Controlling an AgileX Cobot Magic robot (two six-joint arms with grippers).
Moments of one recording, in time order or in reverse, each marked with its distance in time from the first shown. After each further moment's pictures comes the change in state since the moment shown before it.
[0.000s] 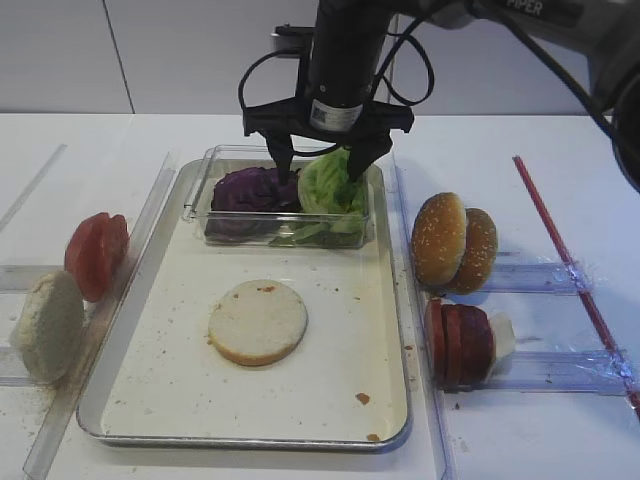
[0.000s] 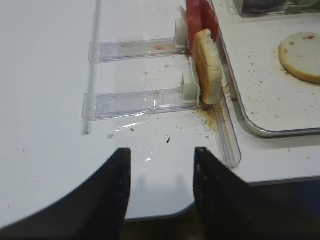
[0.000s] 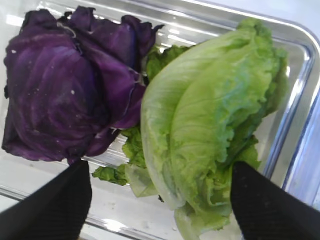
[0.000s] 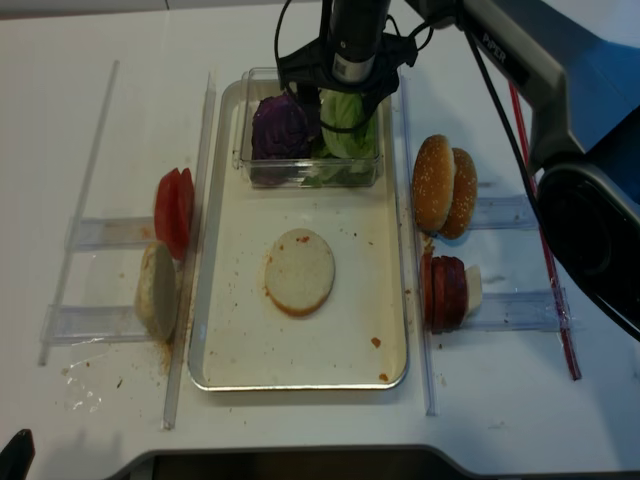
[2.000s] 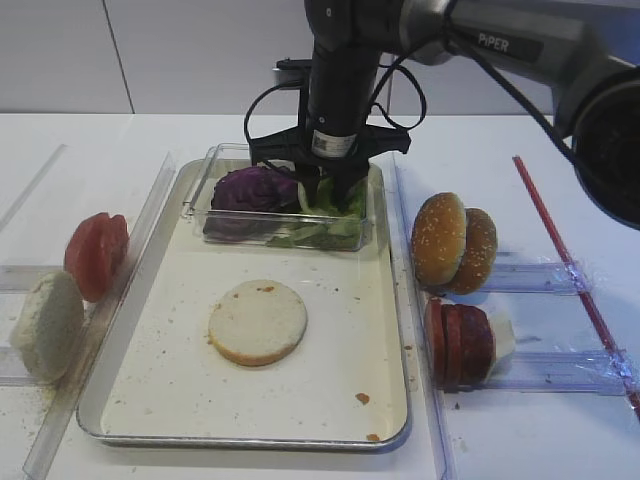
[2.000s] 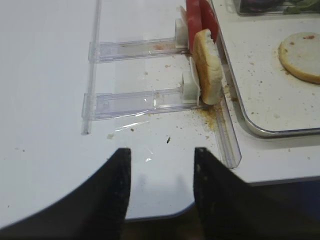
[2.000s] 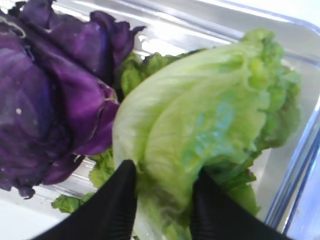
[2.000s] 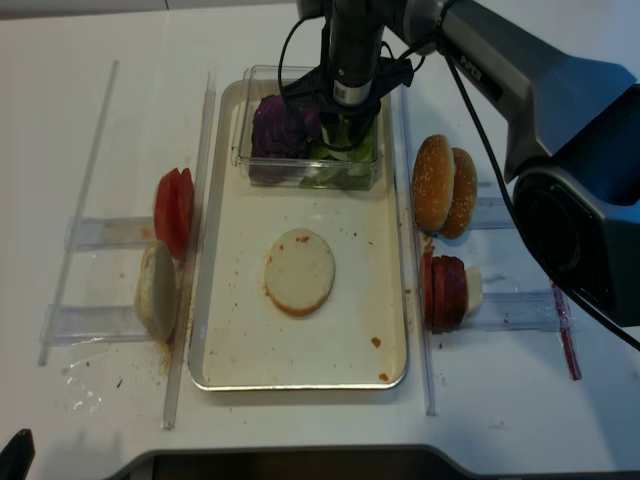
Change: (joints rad) left arm 0.000 0.000 0.000 0.000 0.000 0.000; right arm 0.000 0.070 -0.001 -0.040 -0.035 0.002
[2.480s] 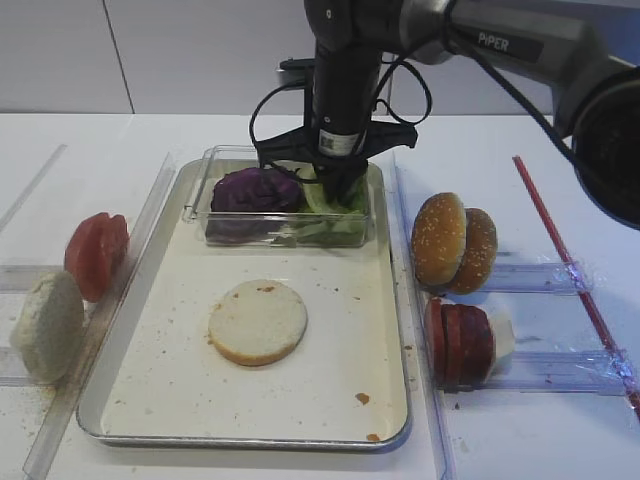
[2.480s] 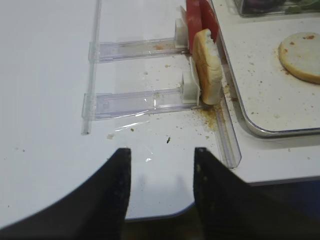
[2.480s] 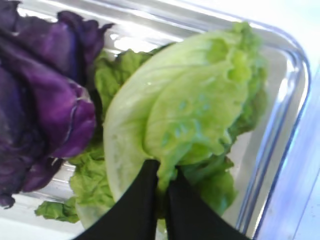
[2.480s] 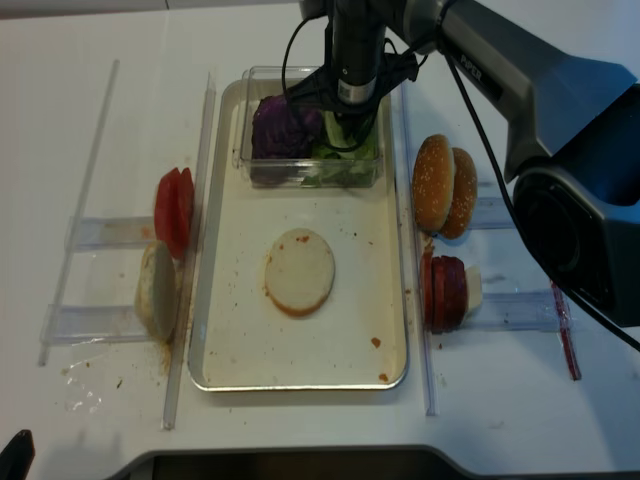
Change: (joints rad) left arm 0.000 0.000 0.000 0.000 0.000 0.000; right arm 0.000 0.000 -0.002 -0.053 0.015 0.000
